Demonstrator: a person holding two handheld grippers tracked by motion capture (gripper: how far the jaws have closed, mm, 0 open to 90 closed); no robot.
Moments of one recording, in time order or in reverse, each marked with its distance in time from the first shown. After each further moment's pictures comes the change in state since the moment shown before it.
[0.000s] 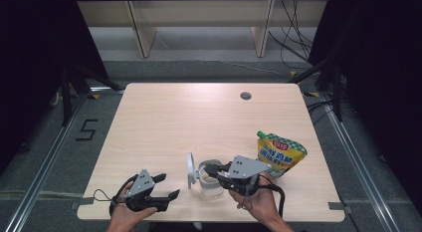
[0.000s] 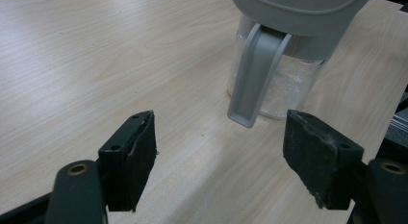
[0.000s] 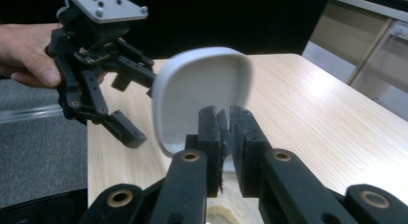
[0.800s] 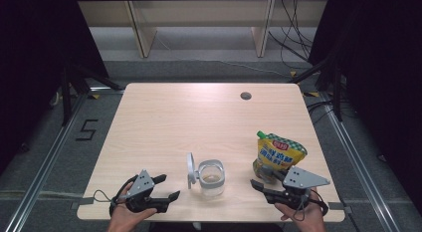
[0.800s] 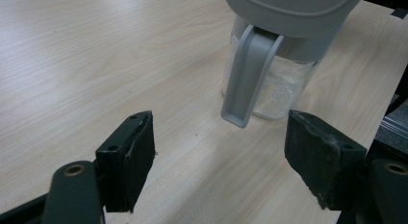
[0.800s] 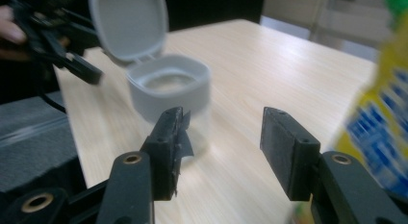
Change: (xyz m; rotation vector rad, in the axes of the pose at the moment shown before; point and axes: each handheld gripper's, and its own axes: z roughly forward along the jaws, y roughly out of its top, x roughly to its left) left arm 0.000 0.000 -0.001 -0.004 -0.017 0.014; right arm -0.024 -0.075 -0.098 0.003 -0.136 0.201
